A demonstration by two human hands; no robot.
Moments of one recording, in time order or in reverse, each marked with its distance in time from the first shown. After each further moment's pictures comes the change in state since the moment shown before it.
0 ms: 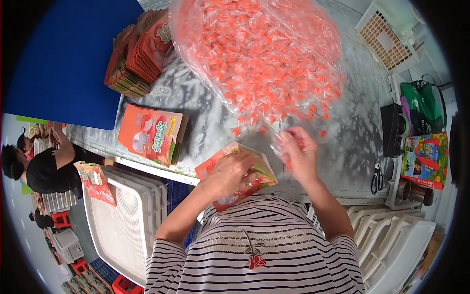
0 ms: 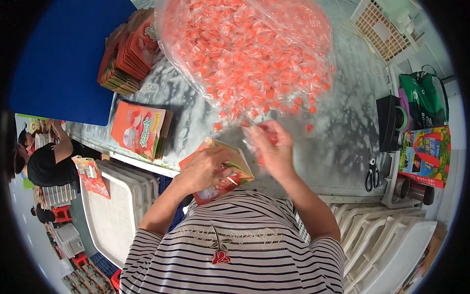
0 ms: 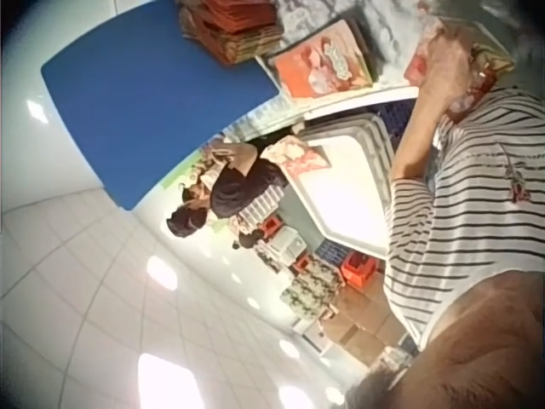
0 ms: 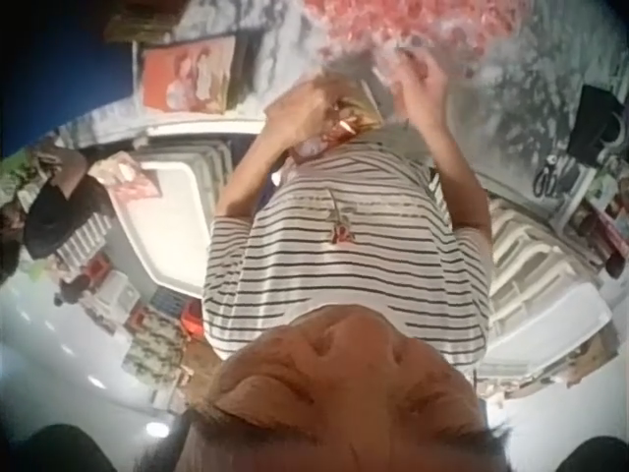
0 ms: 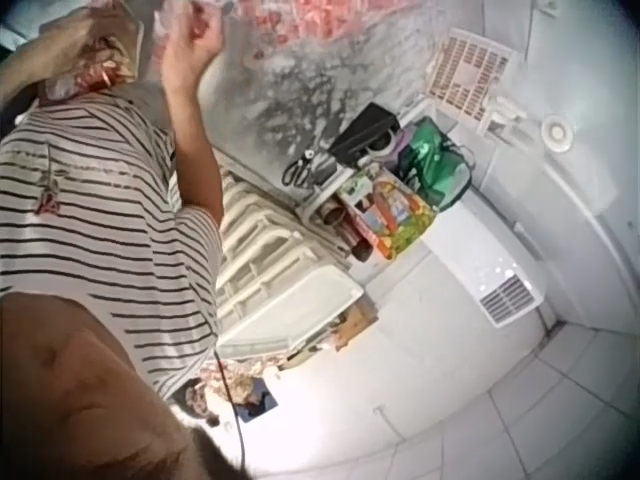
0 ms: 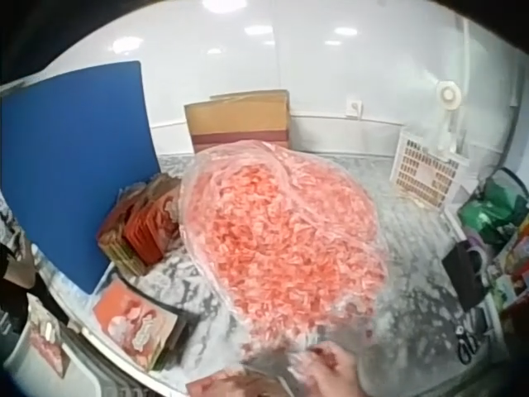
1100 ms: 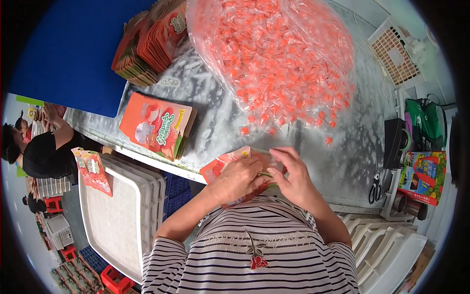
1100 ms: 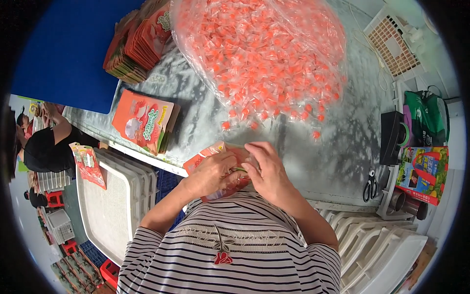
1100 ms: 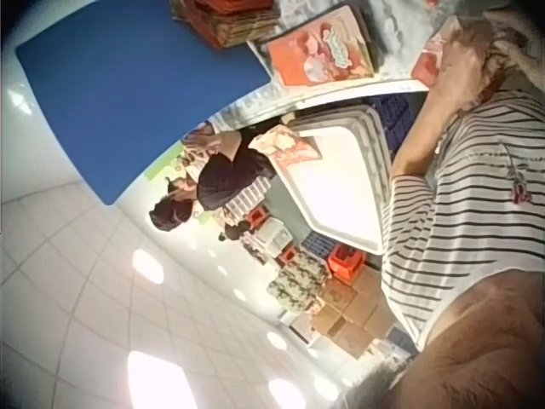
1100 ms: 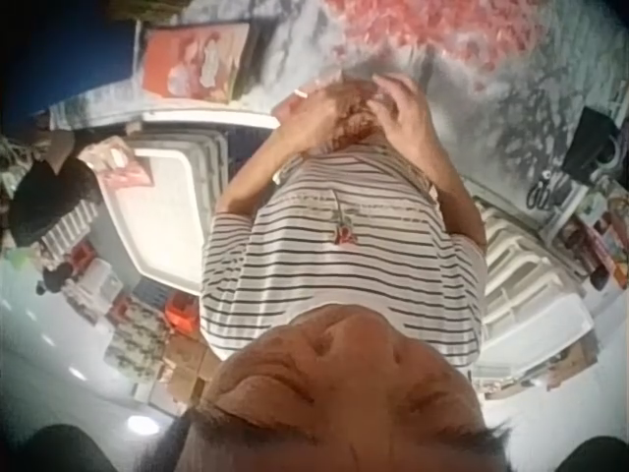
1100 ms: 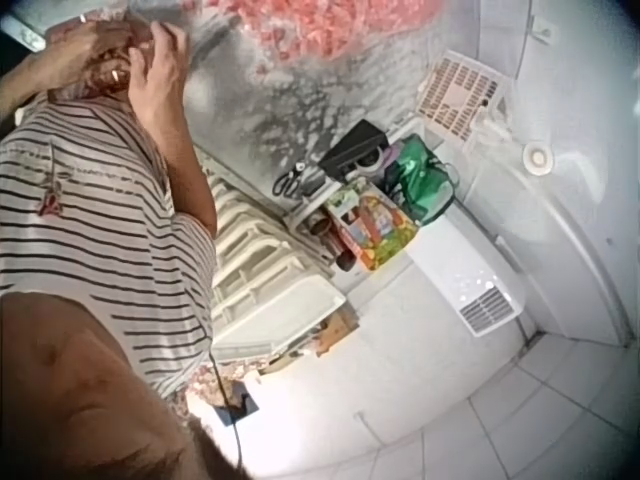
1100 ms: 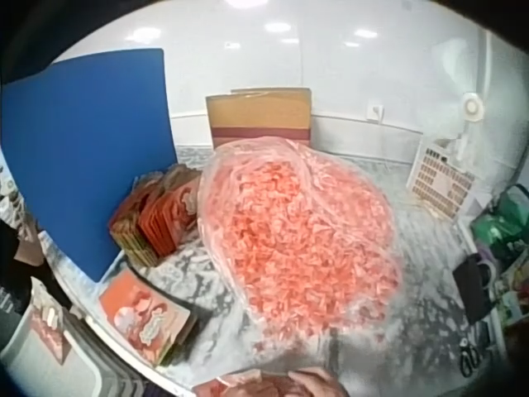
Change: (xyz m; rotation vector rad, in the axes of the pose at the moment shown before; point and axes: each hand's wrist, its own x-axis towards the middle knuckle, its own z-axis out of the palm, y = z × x) left_hand -0.011 -0.005 0.012 -0.058 0.081 0.083; right_hand -0.029 -0.006 0.011 -0.706 -0.380 -0.300
